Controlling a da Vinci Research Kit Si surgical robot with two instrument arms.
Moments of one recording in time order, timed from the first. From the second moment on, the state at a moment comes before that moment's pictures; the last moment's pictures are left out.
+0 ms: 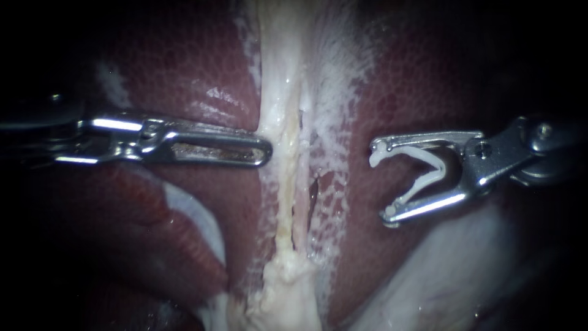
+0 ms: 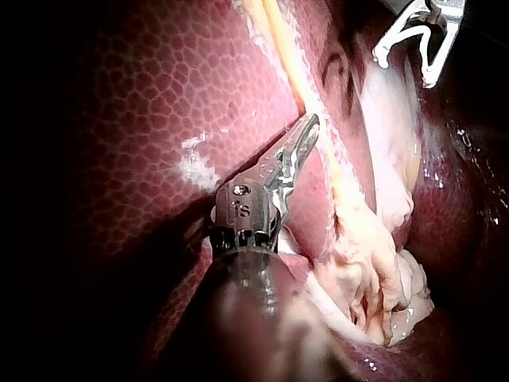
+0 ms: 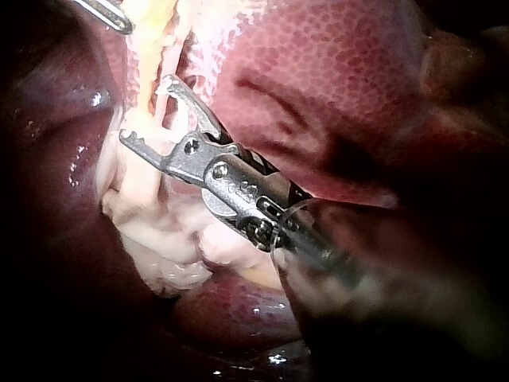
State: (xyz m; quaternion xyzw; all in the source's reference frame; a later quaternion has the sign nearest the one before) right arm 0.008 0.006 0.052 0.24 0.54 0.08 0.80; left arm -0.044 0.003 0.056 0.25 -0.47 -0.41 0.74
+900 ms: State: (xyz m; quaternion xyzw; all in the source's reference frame) right arm 0.015 -0.001 0.058 0.31 0.53 0.10 0.79; left arm -0.042 0.002 0.049 0.26 -0.48 -0.41 0.73
